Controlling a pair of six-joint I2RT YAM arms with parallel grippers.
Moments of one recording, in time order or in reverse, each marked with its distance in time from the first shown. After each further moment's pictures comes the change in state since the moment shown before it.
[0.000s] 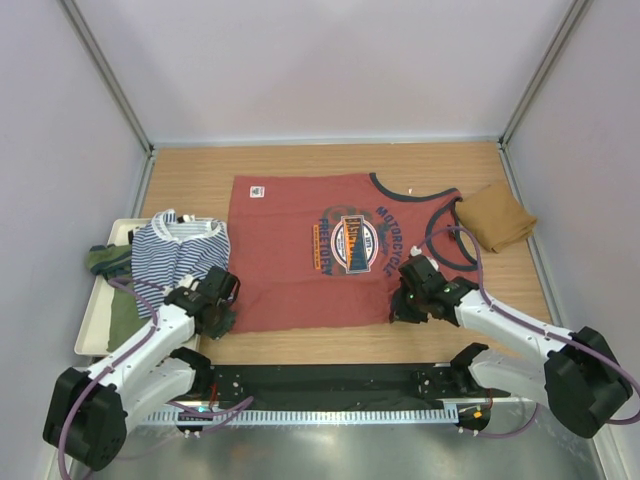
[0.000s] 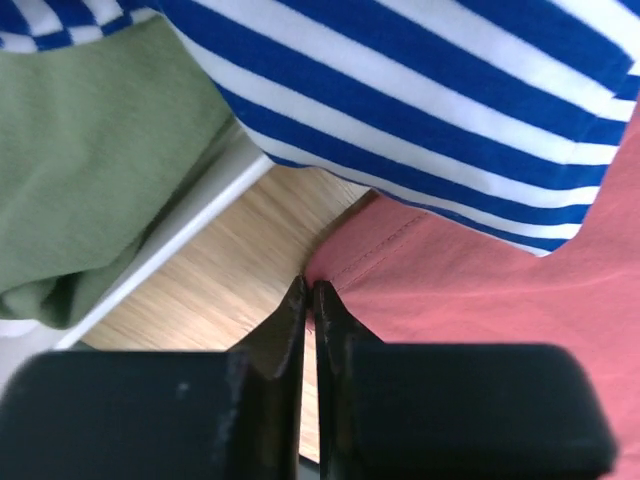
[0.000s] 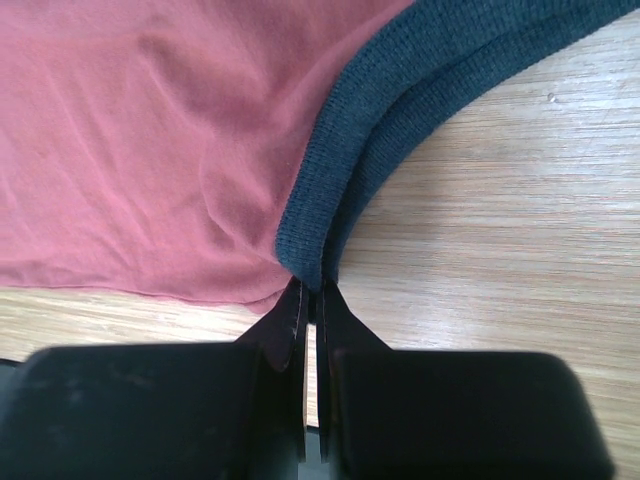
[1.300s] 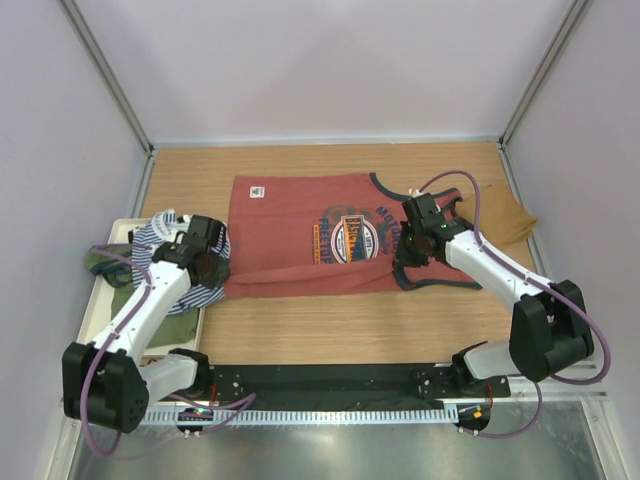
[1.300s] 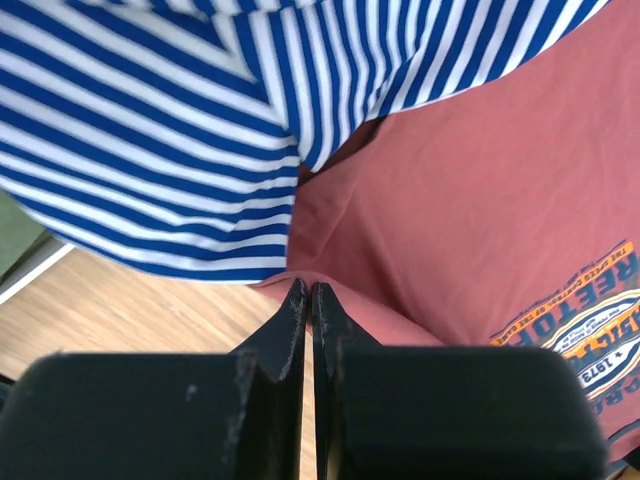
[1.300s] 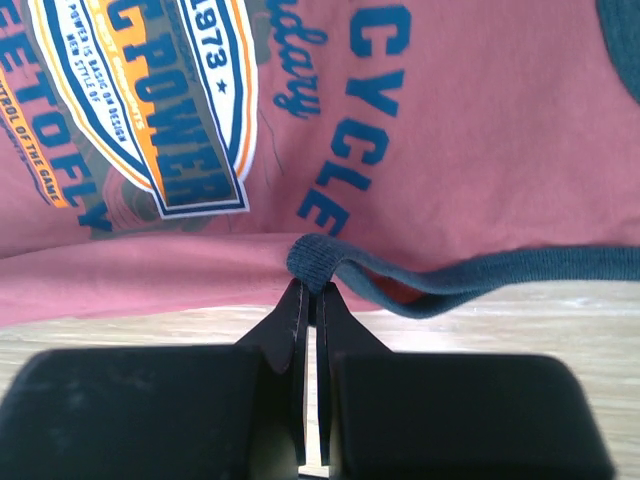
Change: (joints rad) left arm 0.192 0.197 0.368 0.013 0.037 0.054; right arm -0.220 0.301 0.453 -0.114 0.025 -0.208
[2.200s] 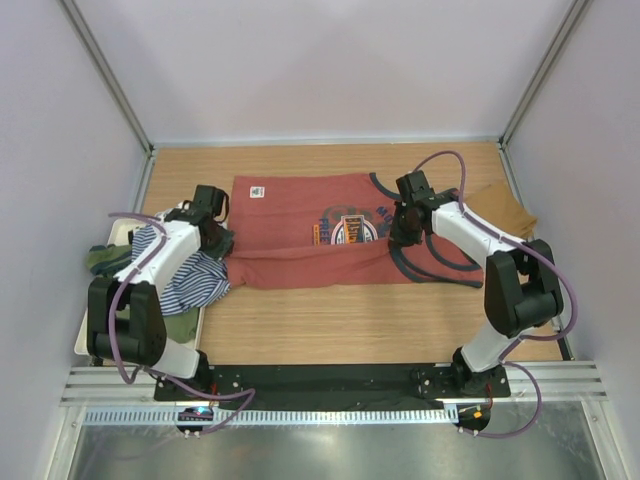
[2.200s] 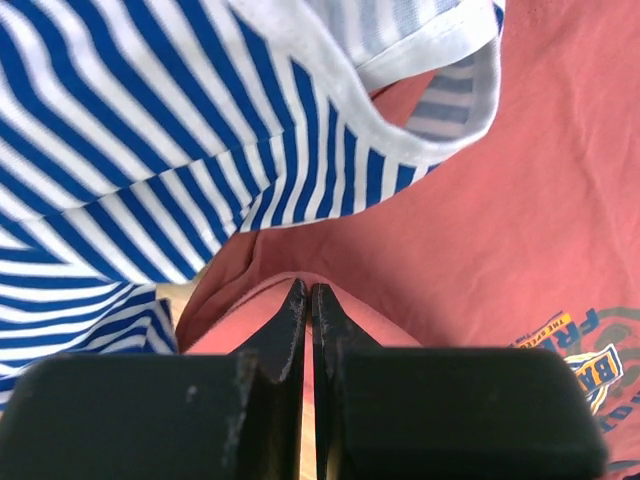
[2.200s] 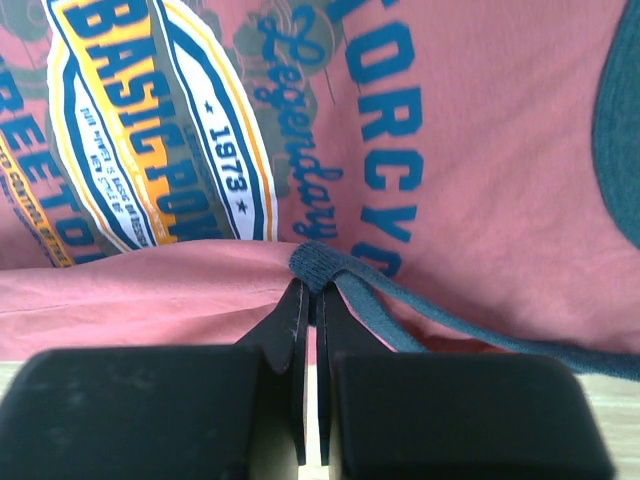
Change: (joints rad) left arm 0.079 0.348 0.212 0.128 0.033 0.077; right arm -0.065 0.266 0.220 0.012 -0.019 -0.051
